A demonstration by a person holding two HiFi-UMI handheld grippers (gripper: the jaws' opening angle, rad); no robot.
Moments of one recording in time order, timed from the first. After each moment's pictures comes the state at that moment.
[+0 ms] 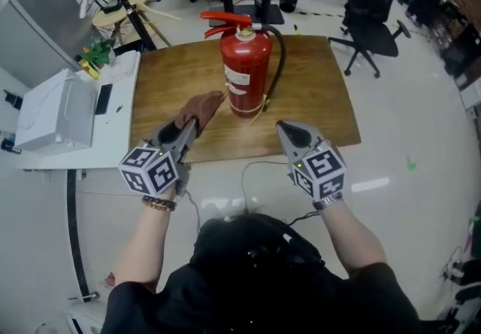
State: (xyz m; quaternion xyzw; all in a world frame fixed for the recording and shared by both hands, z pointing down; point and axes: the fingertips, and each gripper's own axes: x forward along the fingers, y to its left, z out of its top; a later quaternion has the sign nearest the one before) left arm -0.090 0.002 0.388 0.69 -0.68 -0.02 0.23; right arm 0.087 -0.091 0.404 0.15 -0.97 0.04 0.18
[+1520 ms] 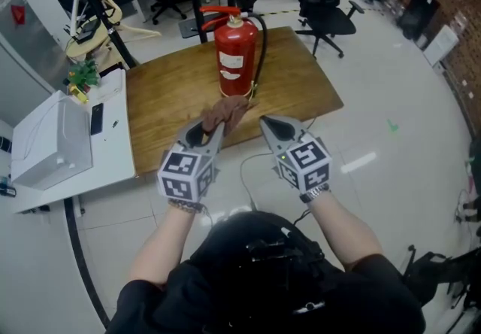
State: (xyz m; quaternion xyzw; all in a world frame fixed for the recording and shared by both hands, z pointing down) left arm -0.023 0.058 0.365 0.77 -0.61 0.06 0.14; right arm 0.070 0.027 0.366 0.25 -0.96 0.04 0.15
